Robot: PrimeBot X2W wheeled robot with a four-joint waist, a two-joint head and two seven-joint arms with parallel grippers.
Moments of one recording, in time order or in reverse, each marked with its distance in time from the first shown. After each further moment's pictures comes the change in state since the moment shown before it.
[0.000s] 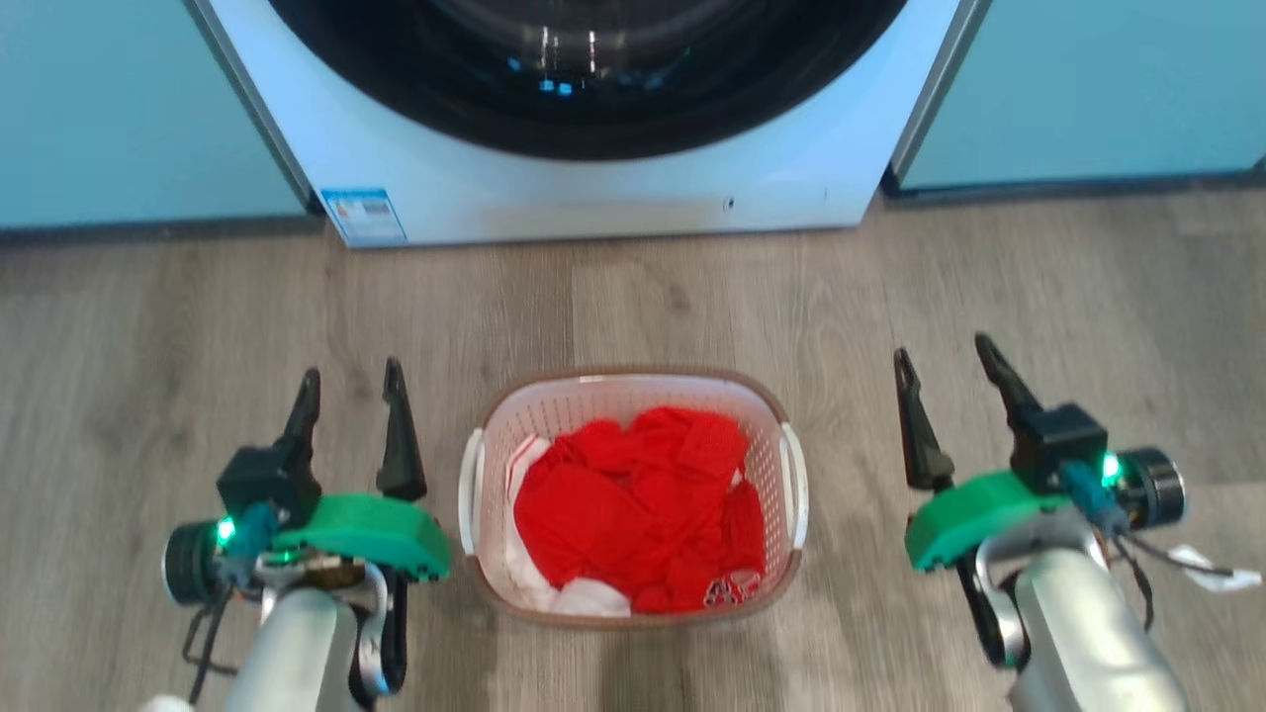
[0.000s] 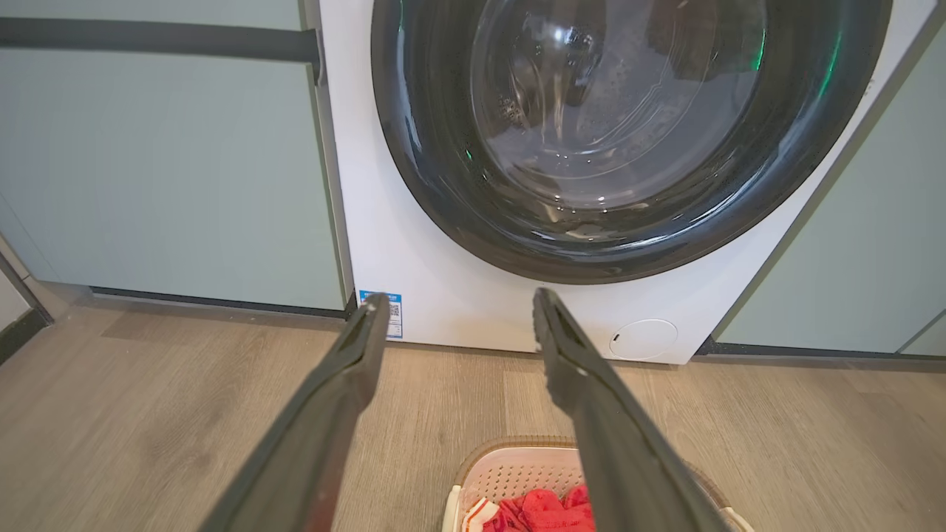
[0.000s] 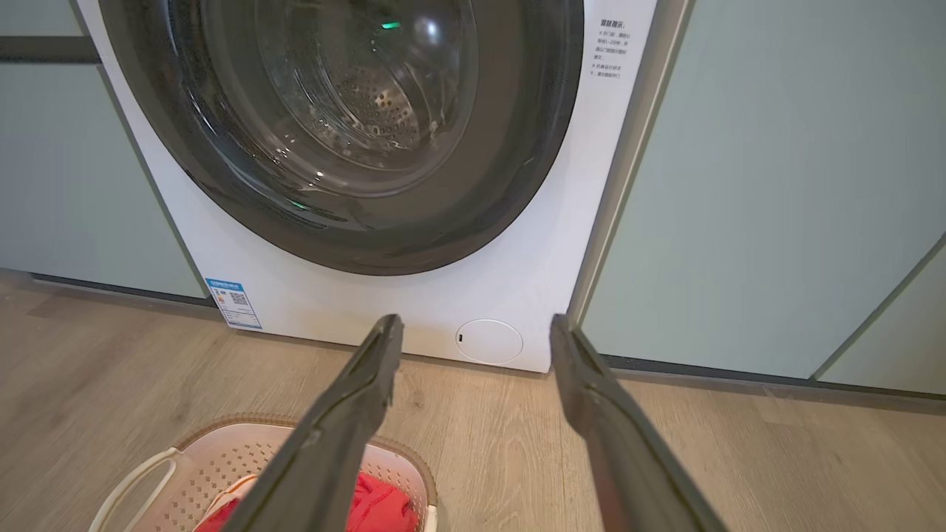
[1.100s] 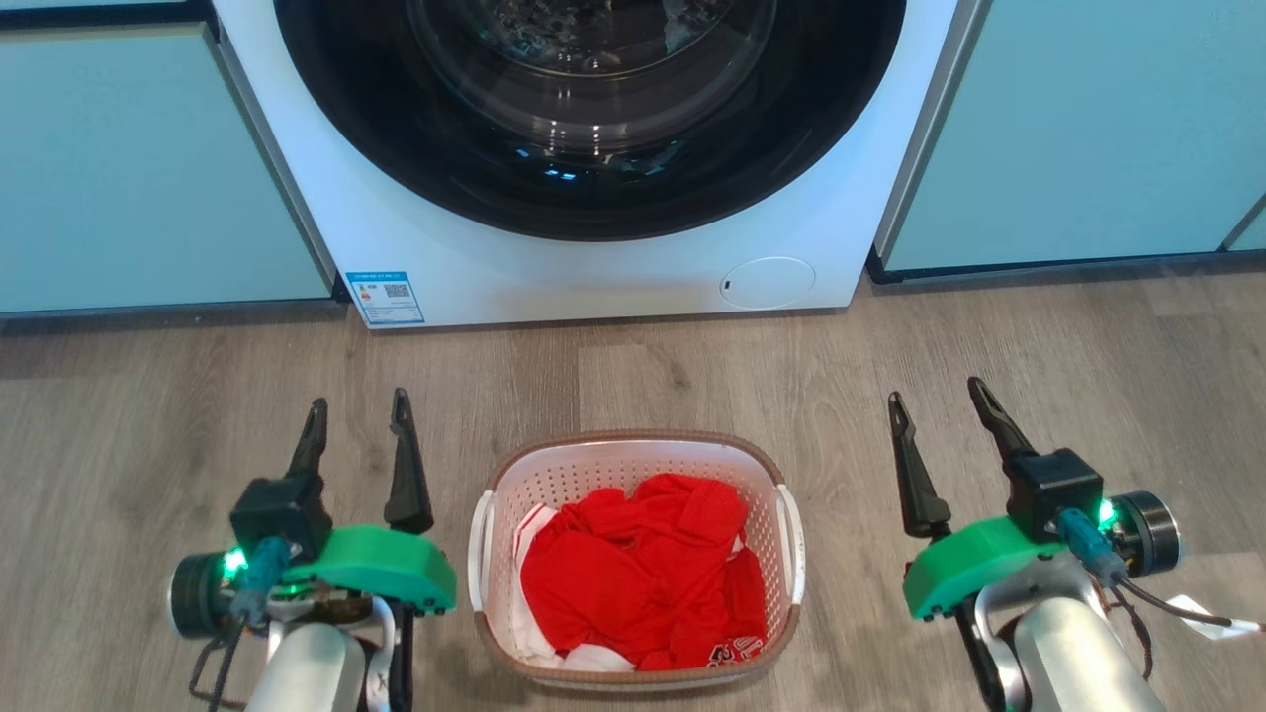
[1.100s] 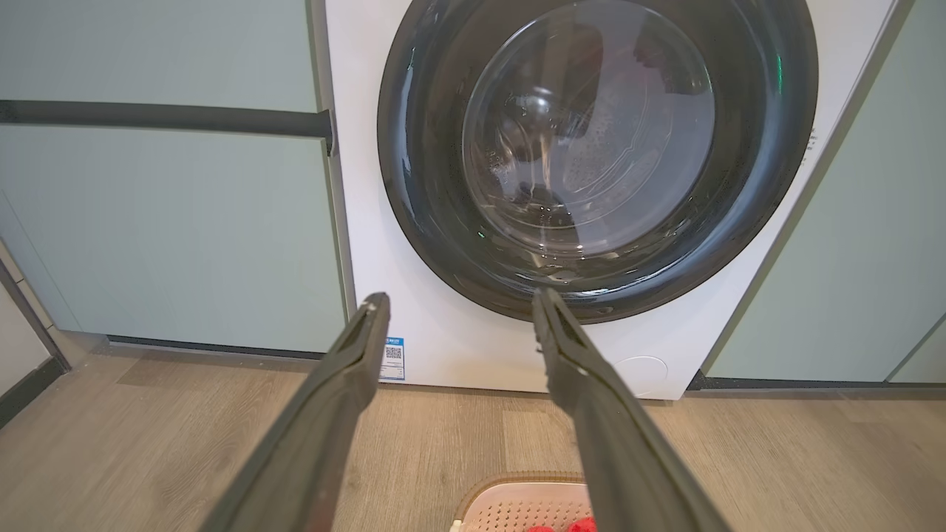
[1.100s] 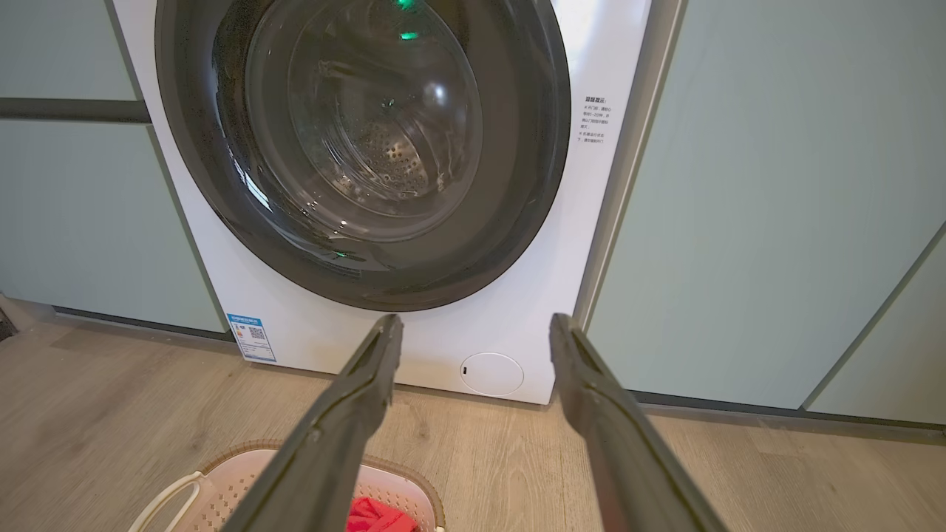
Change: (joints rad) left arm 0.048 0.001 -0.020 -0.030 0.018 0.018 0.000; right arm 0.071 -0.001 0.012 -0.039 0.008 0.000 0.000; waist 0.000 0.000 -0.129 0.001
